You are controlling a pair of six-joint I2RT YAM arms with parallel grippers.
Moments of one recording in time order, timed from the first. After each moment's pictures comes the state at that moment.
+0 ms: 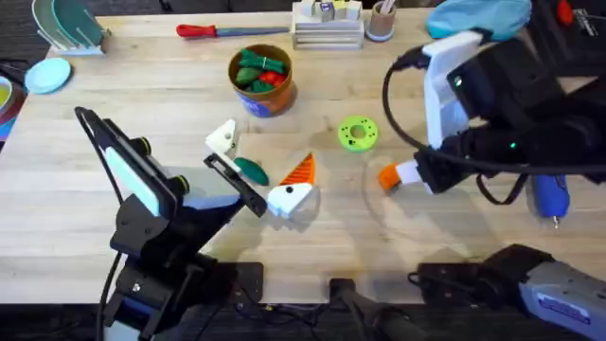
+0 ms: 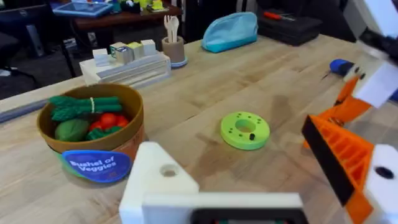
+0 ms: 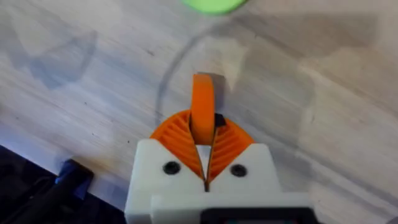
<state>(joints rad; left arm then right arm) -0.31 0.01 0.01 -0.05 0.42 -0.02 0.45 1.11 0.83 -1.00 -0.13 0.00</state>
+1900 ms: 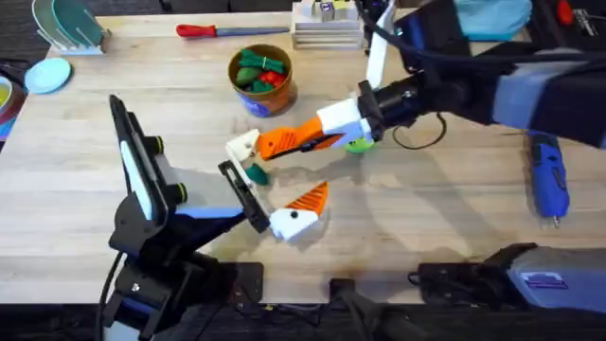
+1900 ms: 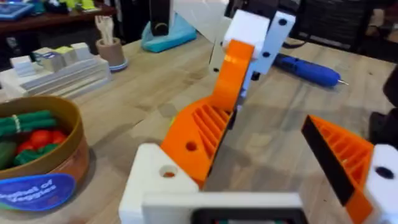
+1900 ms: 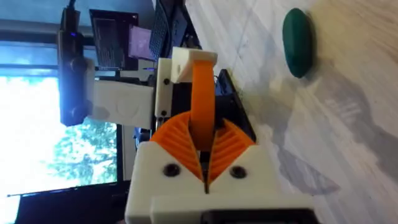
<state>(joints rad) -0.30 0.01 0.01 -0.06 0.70 -0.04 0.46 1.52 0.93 -0.34 -1.19 0.46</state>
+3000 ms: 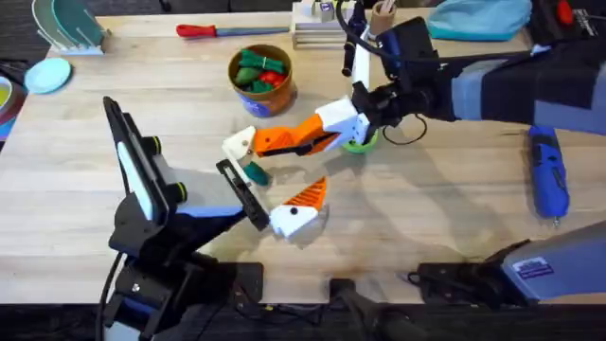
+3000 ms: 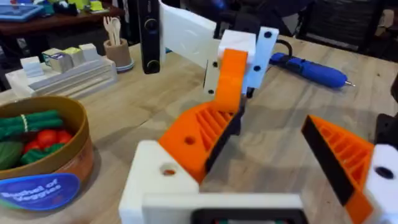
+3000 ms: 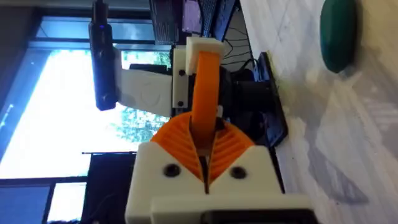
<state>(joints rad) -0.29 0.01 0.01 -0.06 0.66 -0.03 0.44 1.71 0.93 -0.15 -1.47 0.55</state>
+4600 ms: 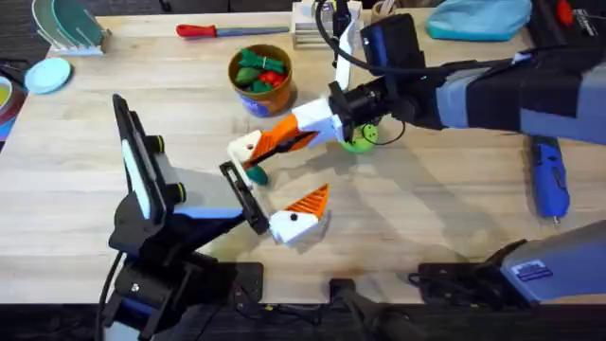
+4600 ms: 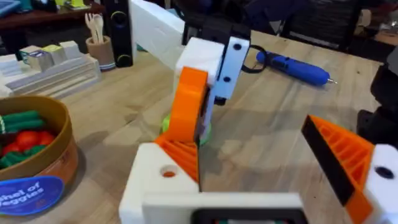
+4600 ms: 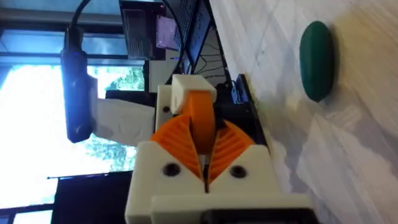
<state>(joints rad) -0.29 0.01 0.01 -0.06 0.73 -0.05 0.53 1.71 0.93 0.07 -1.28 0.73</state>
